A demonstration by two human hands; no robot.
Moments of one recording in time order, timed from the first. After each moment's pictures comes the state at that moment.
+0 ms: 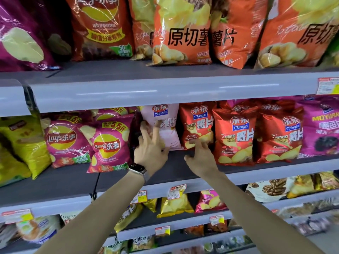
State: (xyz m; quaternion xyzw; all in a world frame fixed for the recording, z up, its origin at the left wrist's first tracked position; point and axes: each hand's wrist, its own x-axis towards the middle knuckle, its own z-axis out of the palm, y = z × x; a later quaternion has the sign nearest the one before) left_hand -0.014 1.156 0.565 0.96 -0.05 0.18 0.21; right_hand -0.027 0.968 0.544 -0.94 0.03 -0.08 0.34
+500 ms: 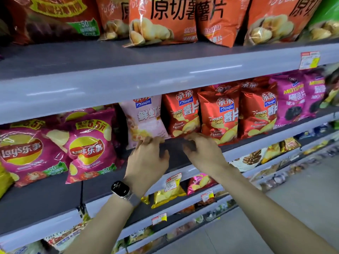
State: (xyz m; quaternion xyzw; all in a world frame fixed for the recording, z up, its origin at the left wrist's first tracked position) left_hand -0.060 1.164 0.589 0.96 -0.15 0.04 0.23; right_hand -0.081 0.973 0.578 -0.95 0.05 -0.11 0.28
